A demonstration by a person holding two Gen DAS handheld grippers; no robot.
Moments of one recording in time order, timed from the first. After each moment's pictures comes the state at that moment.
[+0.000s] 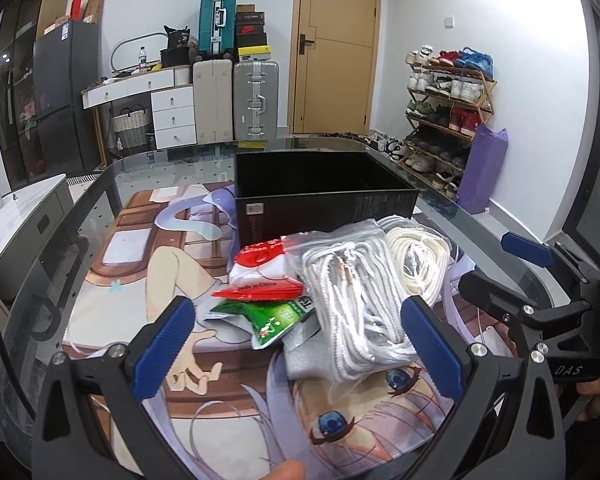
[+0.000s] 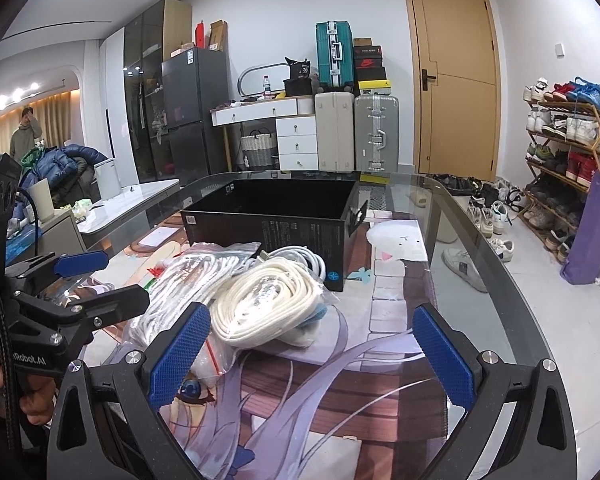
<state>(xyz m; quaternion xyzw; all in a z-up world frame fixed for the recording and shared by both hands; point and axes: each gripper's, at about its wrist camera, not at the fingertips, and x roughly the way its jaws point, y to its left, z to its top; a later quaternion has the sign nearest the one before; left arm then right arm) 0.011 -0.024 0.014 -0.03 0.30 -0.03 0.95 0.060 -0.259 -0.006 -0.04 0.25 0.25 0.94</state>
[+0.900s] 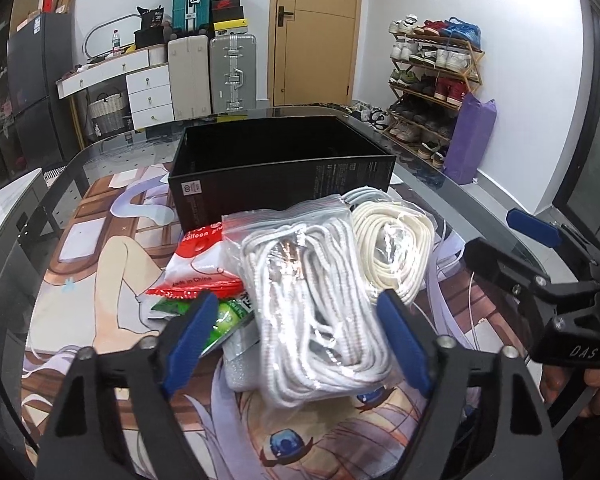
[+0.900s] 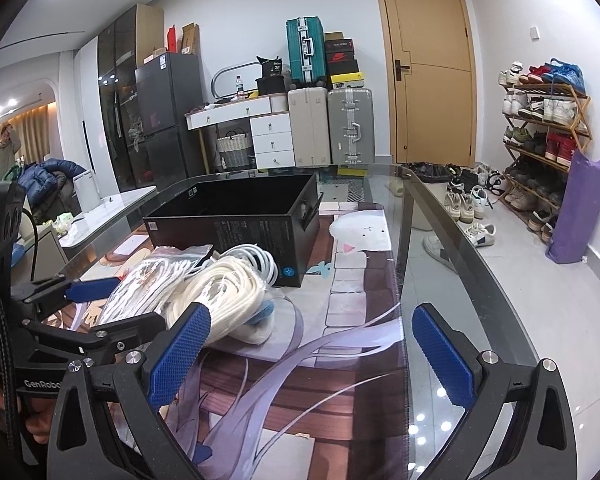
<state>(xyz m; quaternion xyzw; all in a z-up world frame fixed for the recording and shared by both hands) 0.041 -0.052 -0.001 -0.01 0.35 -0.06 0.93 0.075 -0.282 -0.010 -0.01 0.26 0.21 0.94</state>
